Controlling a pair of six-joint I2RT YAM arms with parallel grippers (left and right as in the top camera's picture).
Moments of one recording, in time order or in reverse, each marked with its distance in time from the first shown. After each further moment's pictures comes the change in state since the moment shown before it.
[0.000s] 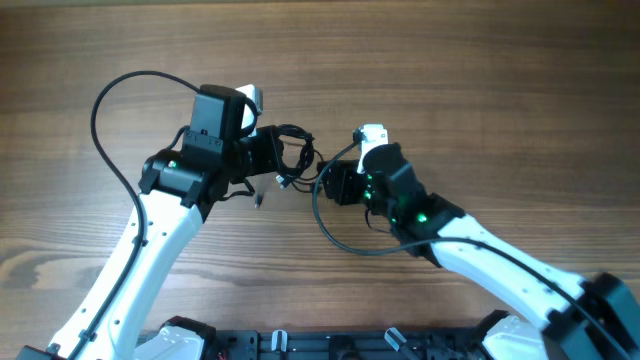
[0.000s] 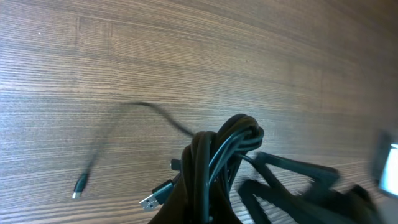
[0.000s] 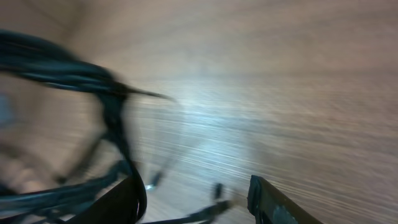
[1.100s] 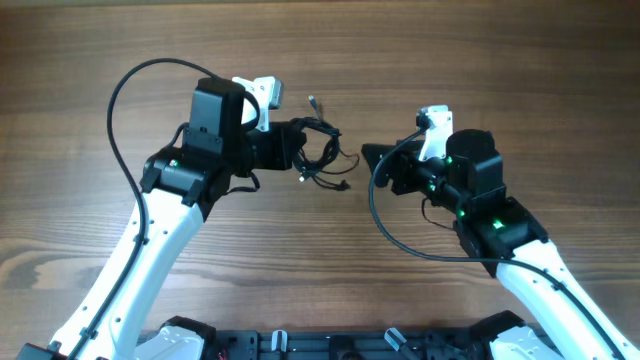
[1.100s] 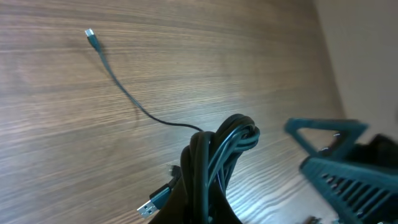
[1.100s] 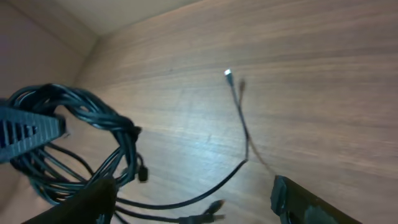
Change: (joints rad) left arm -0.001 0.006 0.000 0.124 0.231 0.101; right arm -0.286 -0.326 0.007 -0.231 -0.254 -0.165
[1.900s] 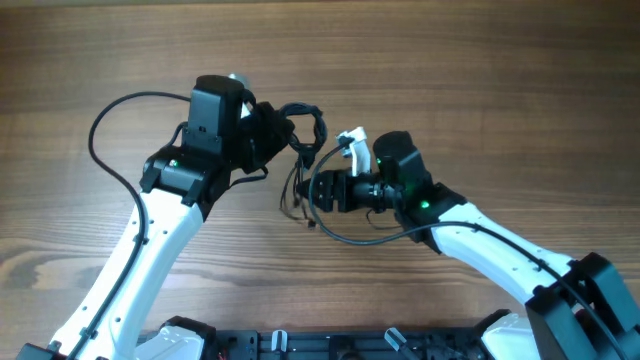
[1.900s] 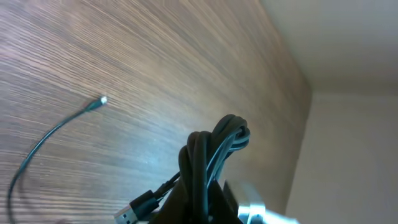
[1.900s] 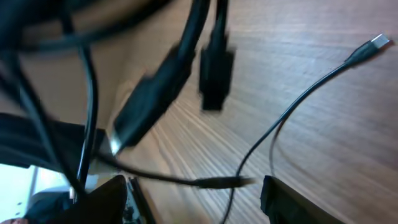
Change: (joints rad) left arm 0.000 0.000 0.000 0.037 -0.171 -0.607; right arm 0.204 0.391 -0.002 0.318 -0.338 0.204
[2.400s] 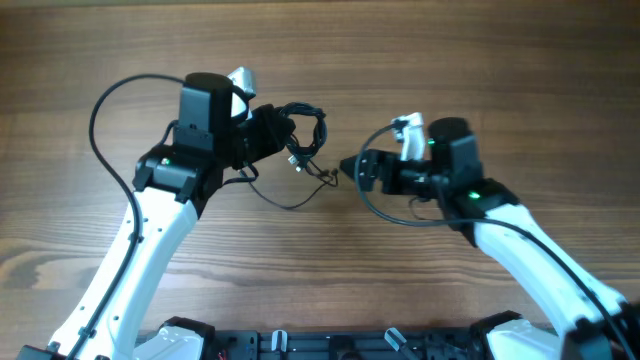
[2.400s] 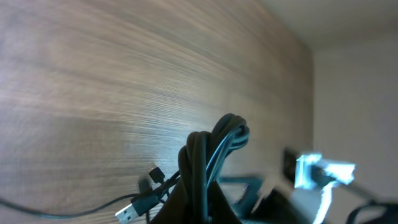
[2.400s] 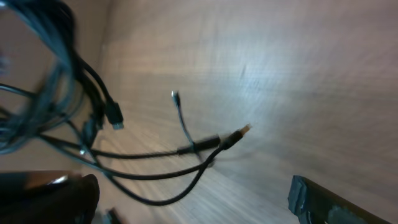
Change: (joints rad) left arm 0.044 0.000 0.000 0.011 0.136 0.322; right arm -0.257 -0.166 0.000 -0.263 0.024 -0.130
